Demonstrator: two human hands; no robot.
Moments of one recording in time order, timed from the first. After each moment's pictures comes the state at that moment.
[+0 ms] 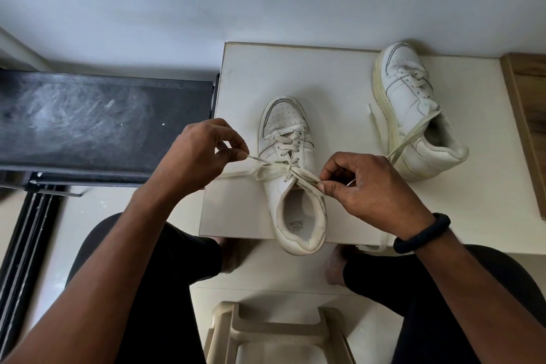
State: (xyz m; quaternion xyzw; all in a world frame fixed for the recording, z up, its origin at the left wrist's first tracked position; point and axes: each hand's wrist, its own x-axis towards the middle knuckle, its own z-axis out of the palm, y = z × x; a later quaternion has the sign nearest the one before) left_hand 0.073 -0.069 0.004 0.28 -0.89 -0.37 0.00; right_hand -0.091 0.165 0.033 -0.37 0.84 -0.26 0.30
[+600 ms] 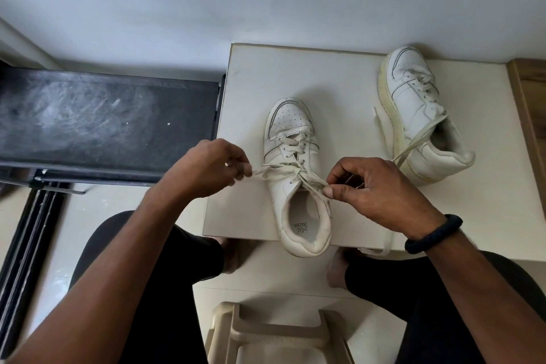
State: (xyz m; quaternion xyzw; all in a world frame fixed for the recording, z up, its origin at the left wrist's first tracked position) left_hand 0.073 -0.065 0.000 0.33 -0.85 -0.38 -0.16; right_hand -0.099 0.166 0.032 -0.35 0.83 -0.25 0.35
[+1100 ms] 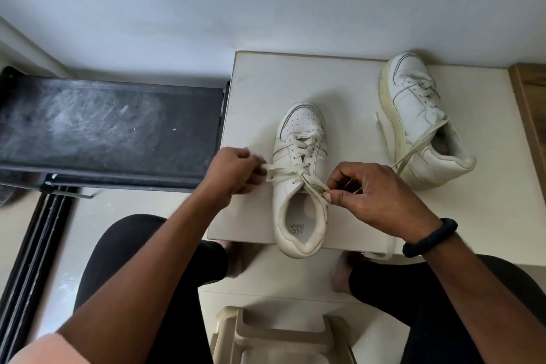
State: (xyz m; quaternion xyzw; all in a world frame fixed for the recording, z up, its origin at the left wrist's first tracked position) left_hand 0.046 -0.032 -0.018 0.55 -0.58 -0.61 -0.04; right_hand -0.095 0.164 0.032 -0.37 0.83 -0.24 0.34
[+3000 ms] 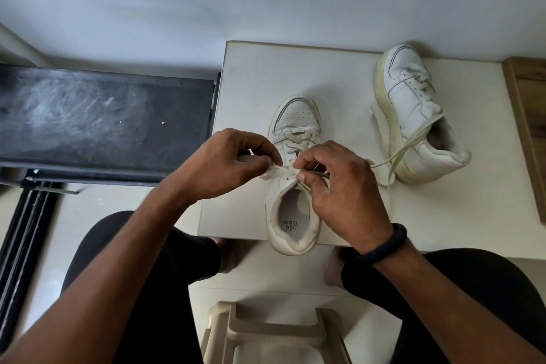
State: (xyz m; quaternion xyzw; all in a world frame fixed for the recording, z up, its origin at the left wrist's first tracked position) left_hand 0.061 -0.041 0.032 0.24 -0.83 -0.51 -0.06; right_hand -0.056 0.139 0.023 -0.42 0.83 -0.34 0.14
